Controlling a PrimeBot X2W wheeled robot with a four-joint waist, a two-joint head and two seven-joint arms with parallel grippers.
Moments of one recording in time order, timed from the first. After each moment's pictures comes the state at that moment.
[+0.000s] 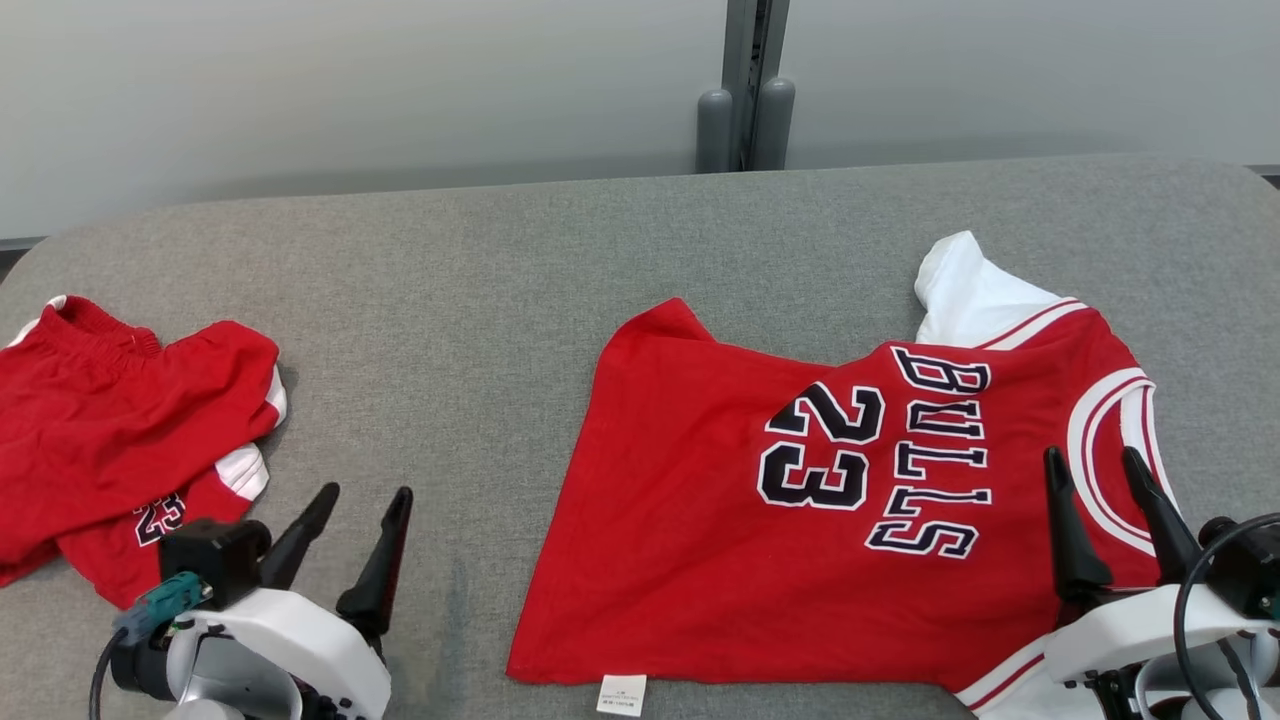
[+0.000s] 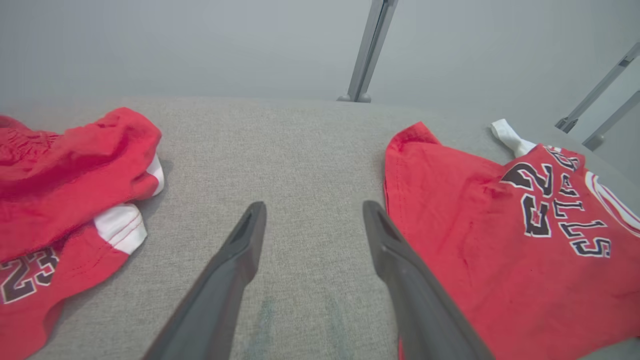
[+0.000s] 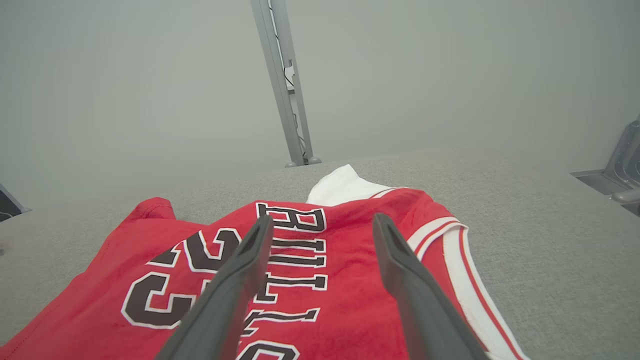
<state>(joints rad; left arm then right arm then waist) -0.09 0.45 -0.44 0.04 -0.72 0.15 0.03 -0.06 -0.05 -0.07 0.17 0.23 0.13 -0.13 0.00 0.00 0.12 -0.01</state>
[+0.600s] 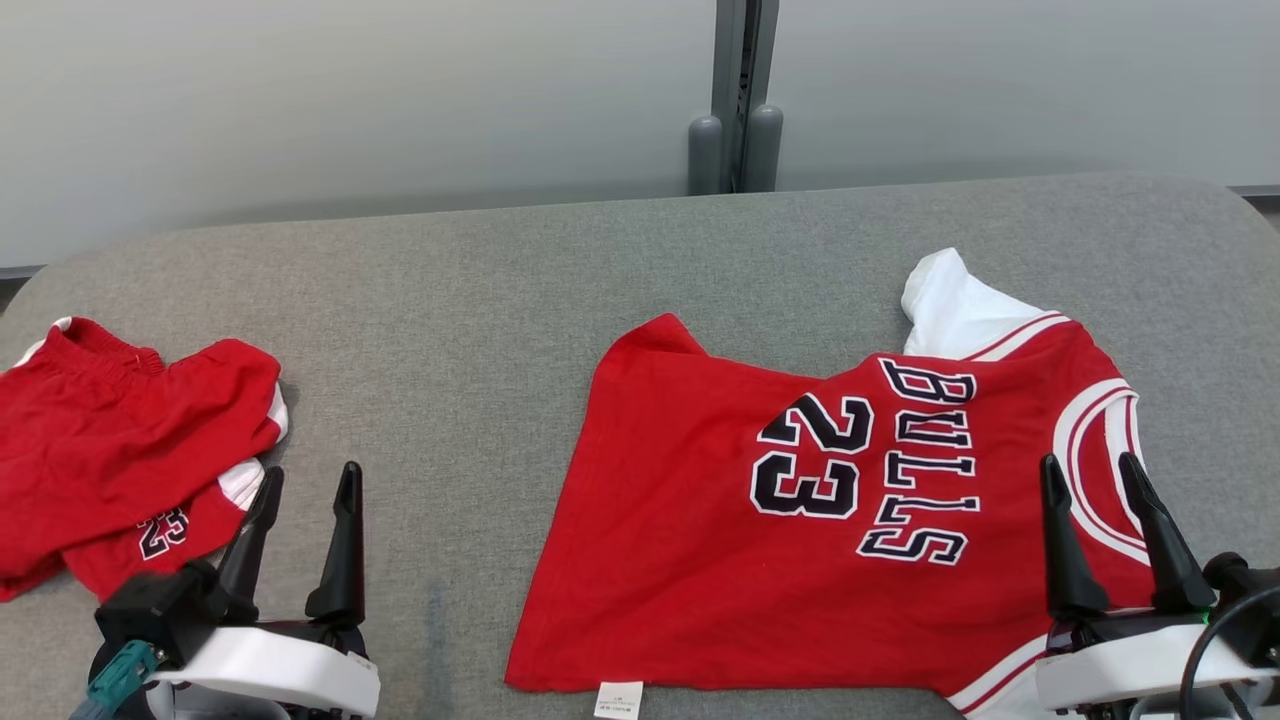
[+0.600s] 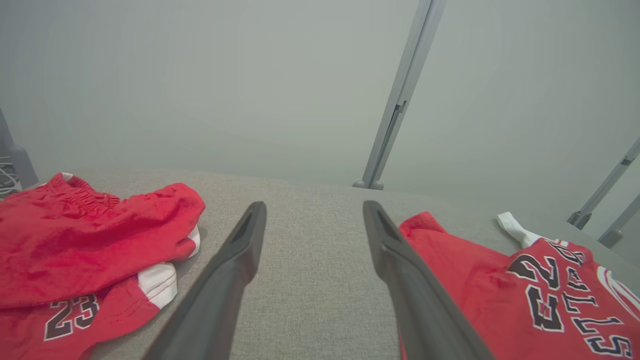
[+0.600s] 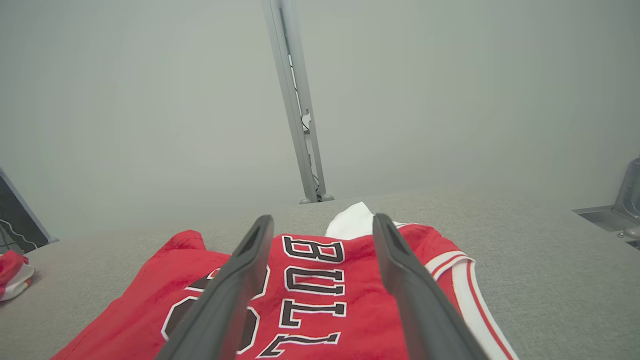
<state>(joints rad) -0.03 0.35 -0.33 0.07 -0.66 0.17 -0.26 0.00 -0.05 -0.03 0.11 0.25 0.13 -0.23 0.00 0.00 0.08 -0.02</state>
